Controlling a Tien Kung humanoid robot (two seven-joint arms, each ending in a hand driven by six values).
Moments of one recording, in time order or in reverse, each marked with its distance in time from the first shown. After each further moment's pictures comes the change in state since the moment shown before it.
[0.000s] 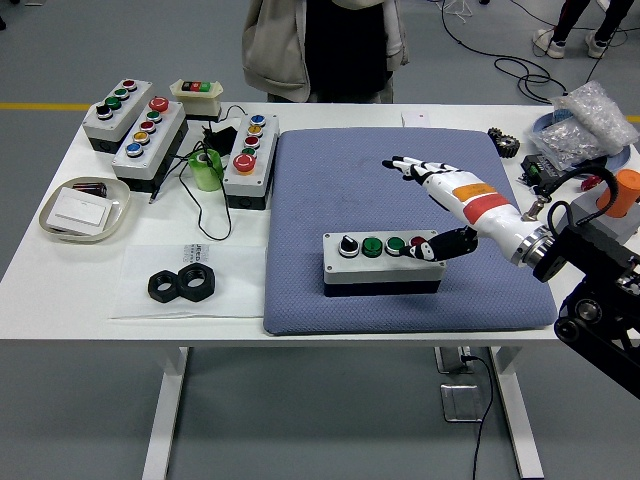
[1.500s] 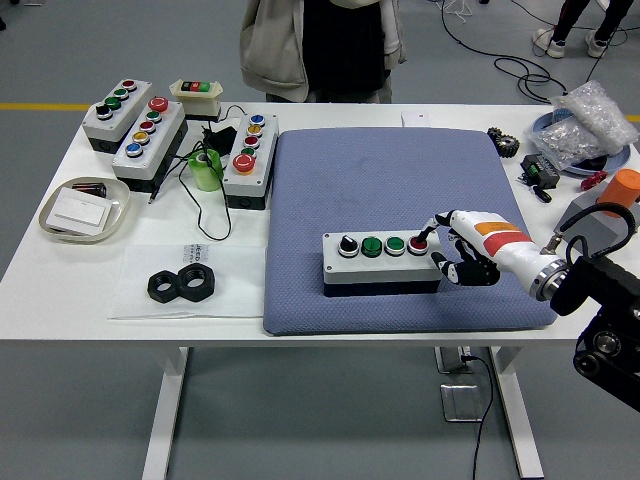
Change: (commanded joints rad) left arm -0.004 0.002 0.011 -0.001 -0.013 -0.001 -0.006; right arm -0.016 -0.070 -0.137 0.022 0.085 0.034 -0.148
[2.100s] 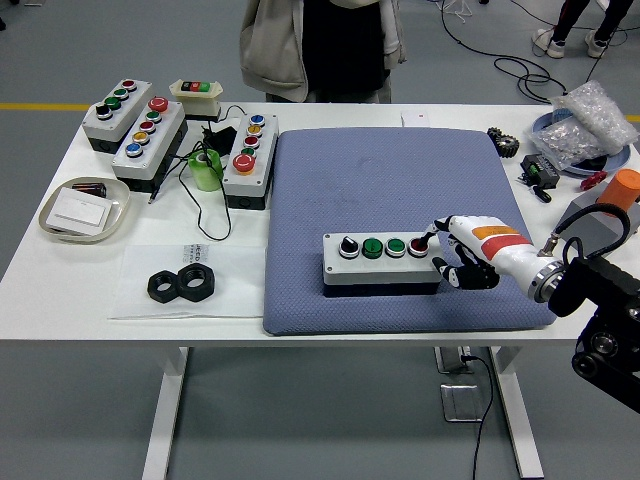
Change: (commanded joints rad) left arm -0.001 0.000 0.001 0.001 -0.002 0.000 -0.001; right arm 0.007 -0.001 0.004 0.020 -0.023 0.001 -0.013
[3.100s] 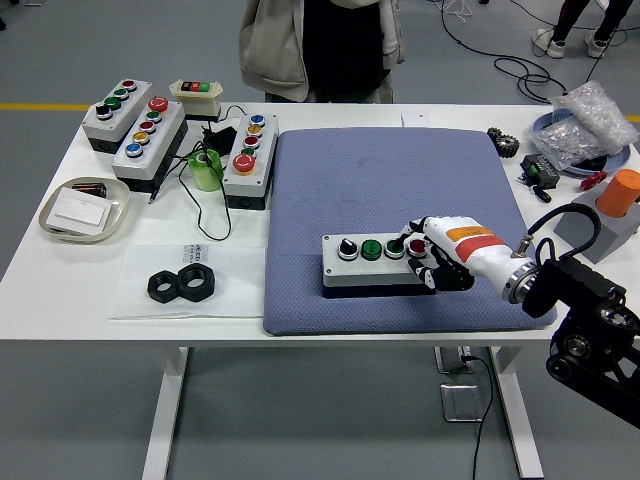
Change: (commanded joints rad) left arm 0.003 -0.001 -0.012 0.000 0.020 0.000 0.009; right arm 0.047 0.061 -0.084 -0.029 -0.016 -0.004 -0.022
